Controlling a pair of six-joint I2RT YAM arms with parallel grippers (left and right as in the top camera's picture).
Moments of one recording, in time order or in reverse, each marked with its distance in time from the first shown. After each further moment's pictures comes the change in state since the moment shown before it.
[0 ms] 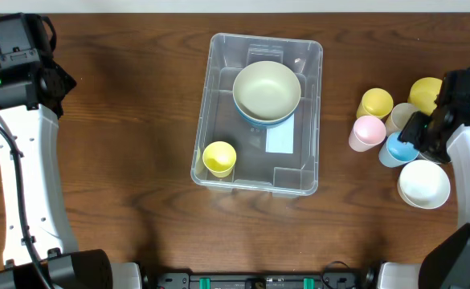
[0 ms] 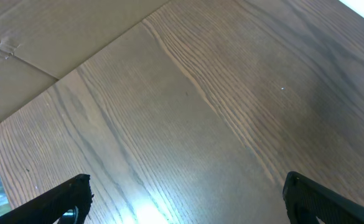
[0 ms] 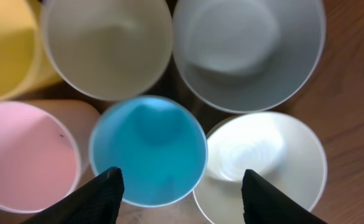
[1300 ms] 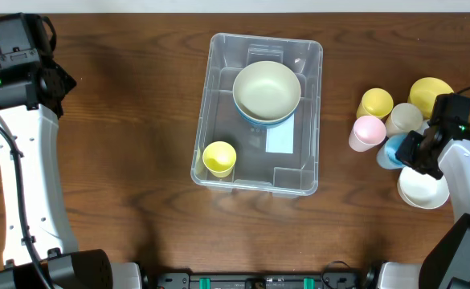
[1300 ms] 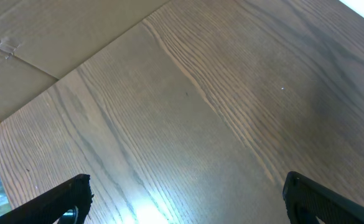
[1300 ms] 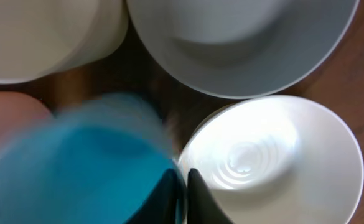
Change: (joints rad) left arm 0.000 0.000 0.000 0.000 0.000 0.000; right arm -0.042 0.000 -0.185 0.157 -0.003 0.002
